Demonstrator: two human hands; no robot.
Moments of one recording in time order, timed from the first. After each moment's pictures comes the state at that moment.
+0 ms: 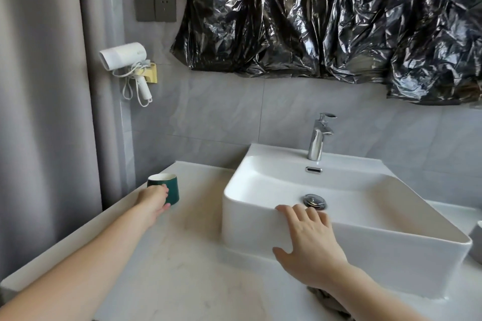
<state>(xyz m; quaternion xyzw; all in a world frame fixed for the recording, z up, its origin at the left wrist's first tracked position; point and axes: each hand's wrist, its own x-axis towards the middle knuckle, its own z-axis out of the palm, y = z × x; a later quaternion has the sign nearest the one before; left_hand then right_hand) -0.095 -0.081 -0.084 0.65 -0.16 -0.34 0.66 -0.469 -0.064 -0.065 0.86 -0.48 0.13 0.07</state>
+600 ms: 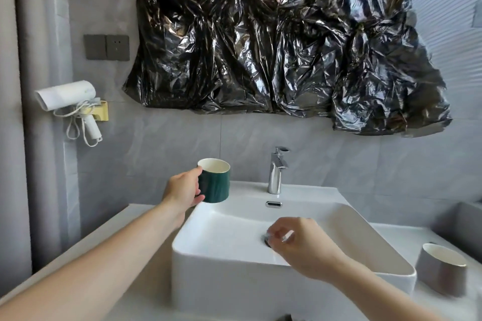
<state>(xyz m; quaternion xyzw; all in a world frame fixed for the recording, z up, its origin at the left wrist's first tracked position) -0.255 -0.148 0.046 0.53 -0.36 -0.33 0.69 -0.538 -0.126 -0.001 0.81 -0.50 0.28 -0.15</state>
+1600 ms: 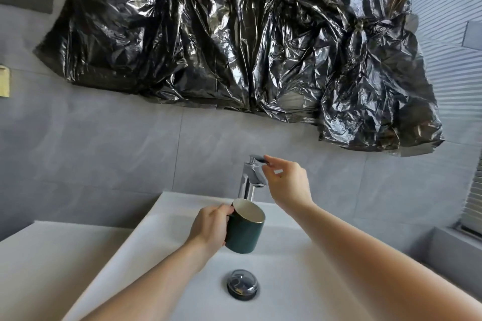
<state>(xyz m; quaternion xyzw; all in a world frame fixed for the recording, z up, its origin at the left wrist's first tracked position) -0.364 -0.292 -0.011 0.50 -0.49 -0.41 0.58 -0.529 -0.332 0.075 0.67 -0.52 0.52 -0.04</state>
